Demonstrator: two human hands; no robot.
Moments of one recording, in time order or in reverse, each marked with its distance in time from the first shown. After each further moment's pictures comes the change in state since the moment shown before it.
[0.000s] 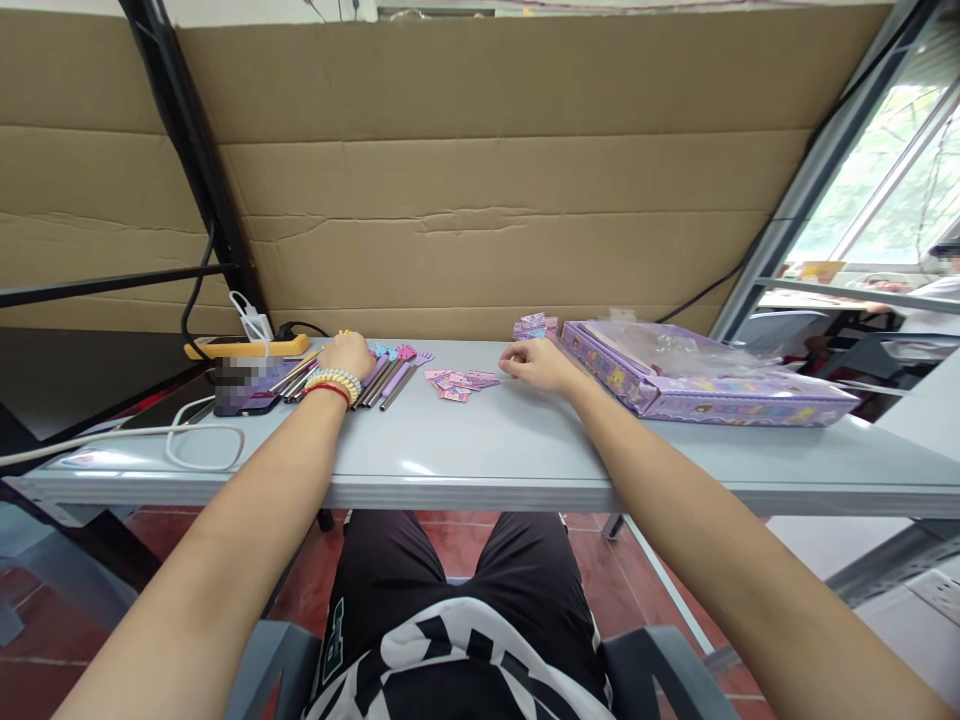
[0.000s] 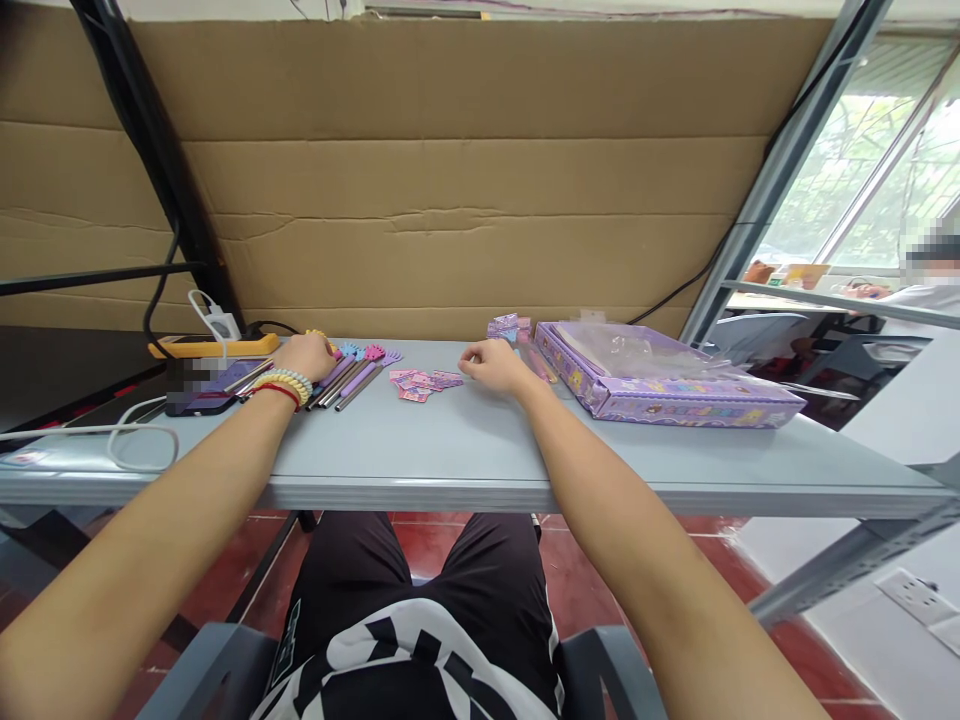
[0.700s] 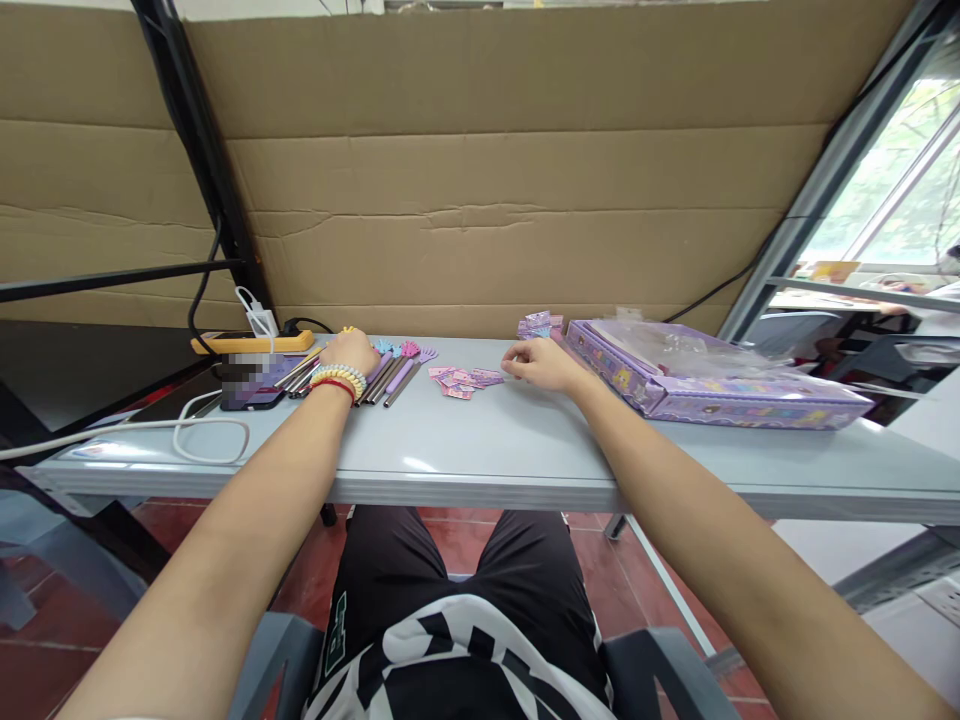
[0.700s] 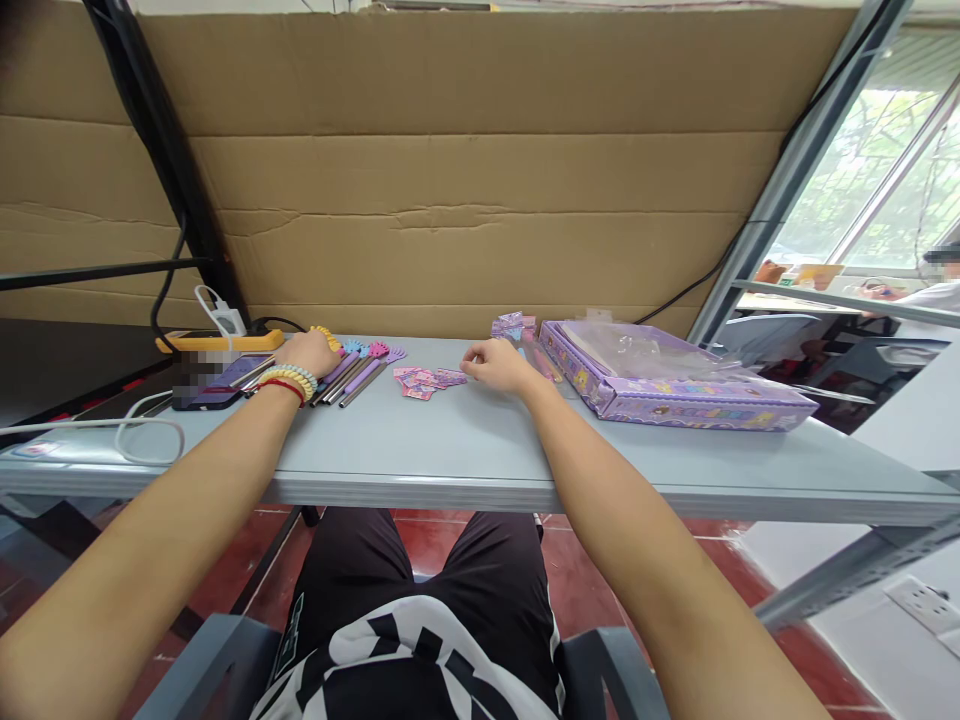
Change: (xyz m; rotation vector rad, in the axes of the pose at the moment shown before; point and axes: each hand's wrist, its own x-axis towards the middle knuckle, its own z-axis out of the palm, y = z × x) left_hand -0.002 0.001 -0.003 -0.015 -0.010 -0.068; right_hand 0.000 0.001 0.001 0.009 -0.047 -0.027
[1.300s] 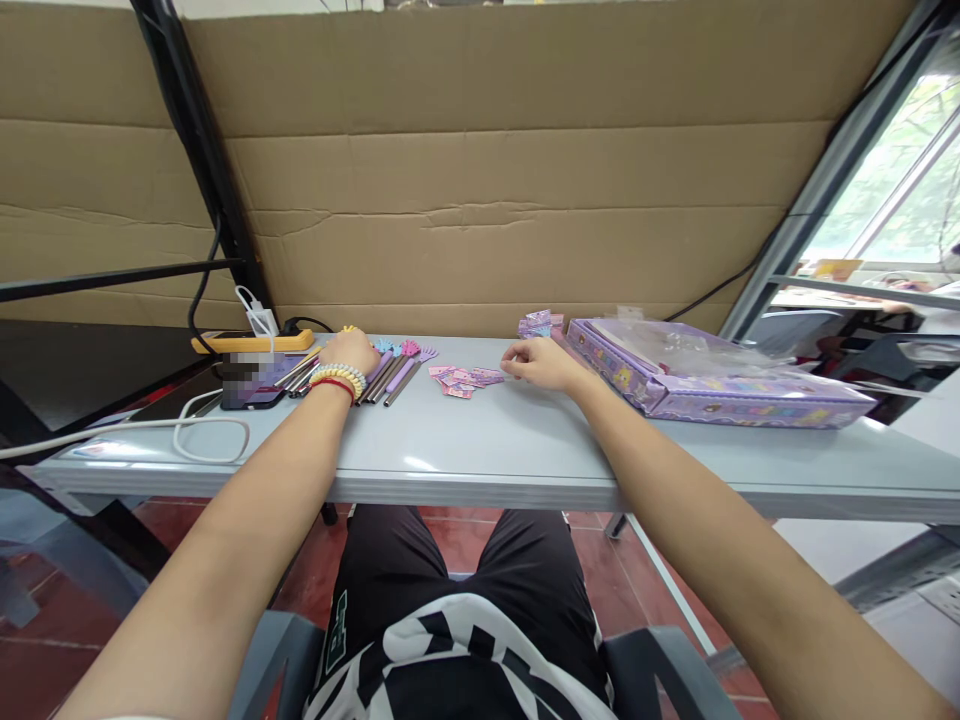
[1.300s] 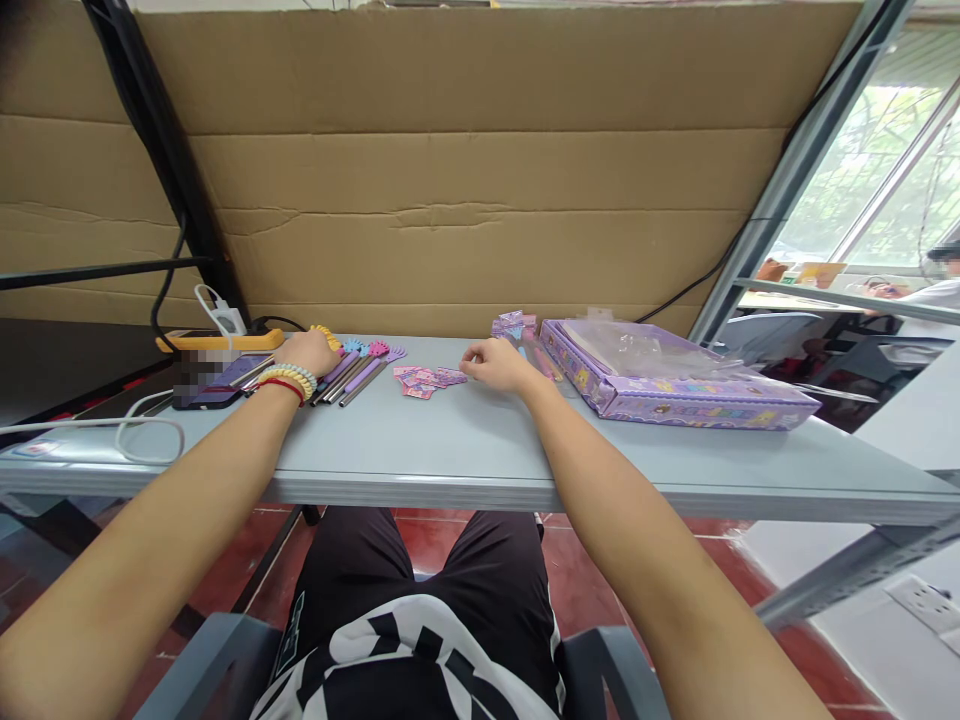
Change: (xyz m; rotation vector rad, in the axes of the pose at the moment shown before) left_hand 0.001 0.000 0.001 0.017 0.000 -0.002; right_hand 0.000 -0.001 0.000 -0.003 -0.024 -0.005
